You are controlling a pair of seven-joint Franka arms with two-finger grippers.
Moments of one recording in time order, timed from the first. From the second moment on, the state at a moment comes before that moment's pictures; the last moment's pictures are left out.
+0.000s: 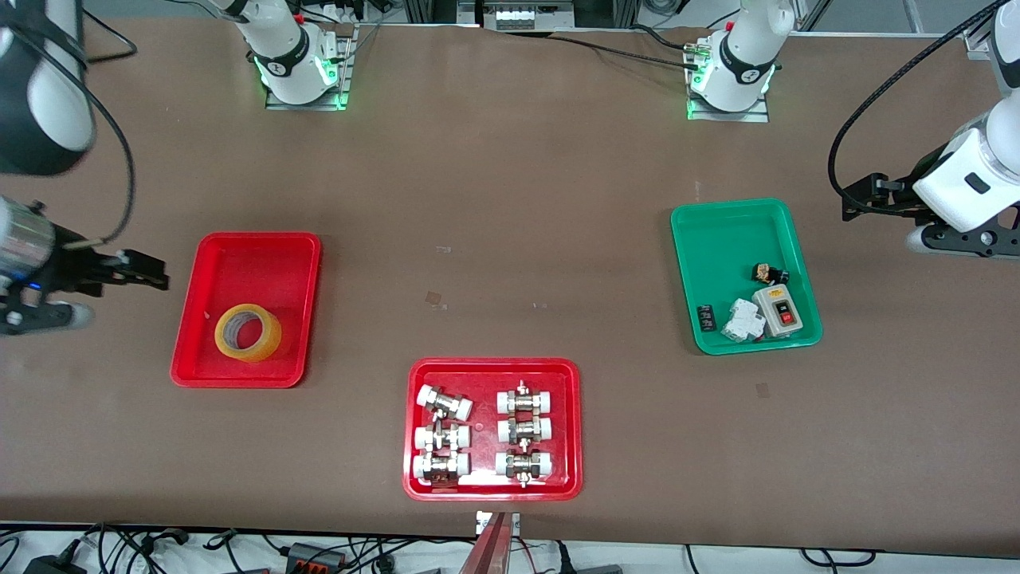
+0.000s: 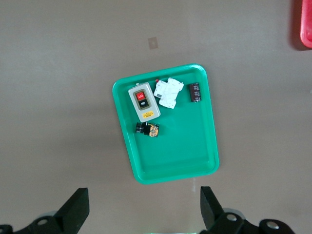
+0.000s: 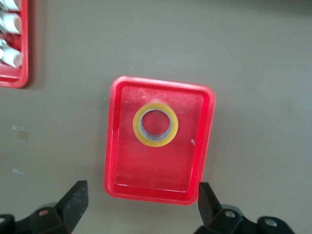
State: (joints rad) left arm 0.04 0.12 -0.11 -1.48 0.06 1.48 0.00; right arm -0.02 0.33 0.02 -1.31 -0.02 1.63 -0.10
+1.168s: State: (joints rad) left arm 0.08 0.12 -0.11 -1.49 0.04 1.55 -0.01; right arm -0.03 0.10 0.01 -1.52 -0.02 1.65 0.00
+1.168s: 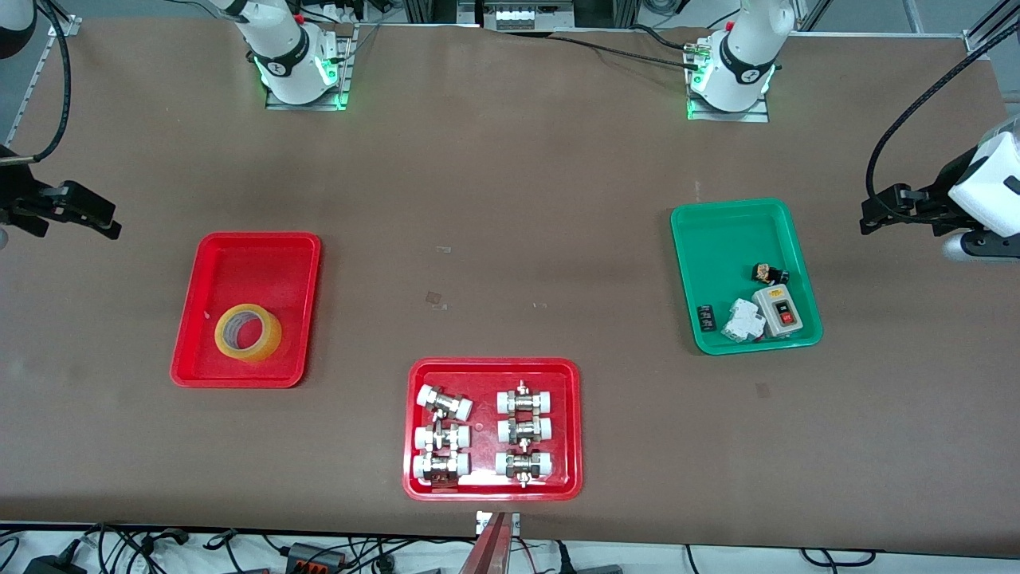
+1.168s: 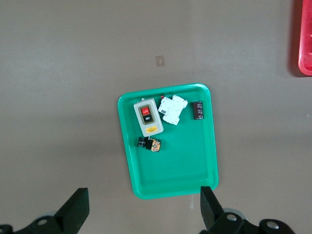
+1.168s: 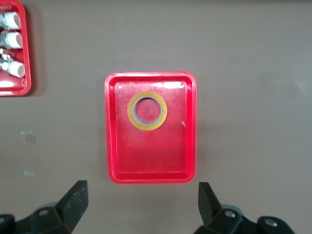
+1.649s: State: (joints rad) left arm 0.08 0.12 -0.11 -1.49 0.04 1.55 -0.01; right arm -0.03 0.07 0.01 -1.57 -0.02 1.68 -0.01
